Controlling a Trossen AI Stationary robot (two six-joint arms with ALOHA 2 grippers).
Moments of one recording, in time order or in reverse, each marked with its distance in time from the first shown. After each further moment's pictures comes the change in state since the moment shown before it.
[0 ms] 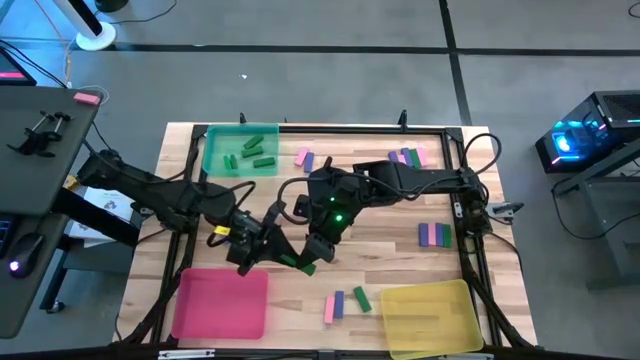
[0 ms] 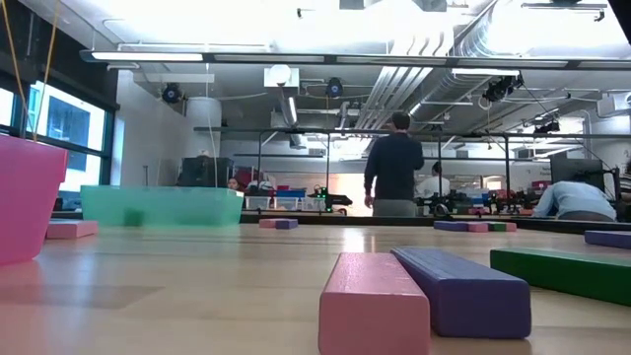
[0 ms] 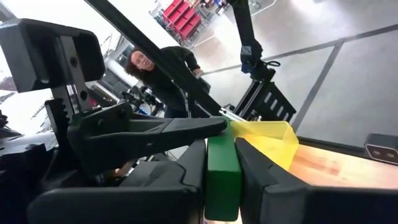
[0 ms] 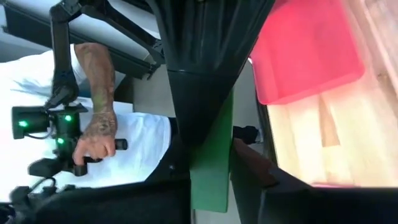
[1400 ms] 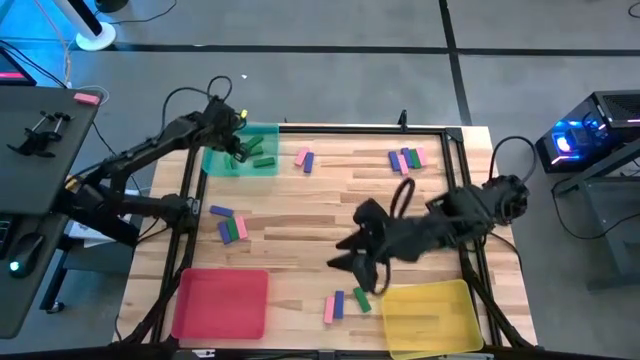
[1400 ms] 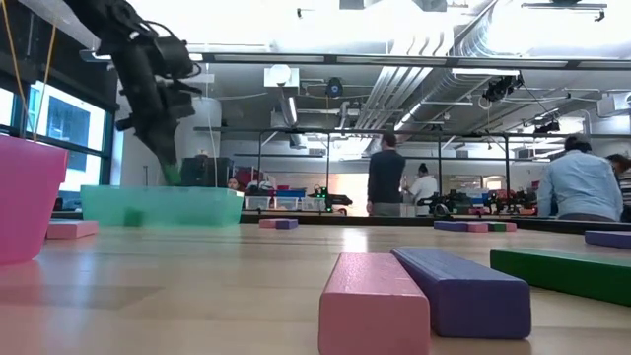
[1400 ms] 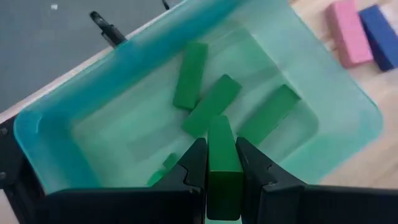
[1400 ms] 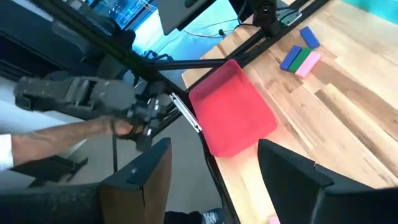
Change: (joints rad) left arm 1.262 -0.019 -0.233 -0.725 -0.240 -0.837; right arm 0.344 -0.200 0.000 -0.155 0.864 0.147
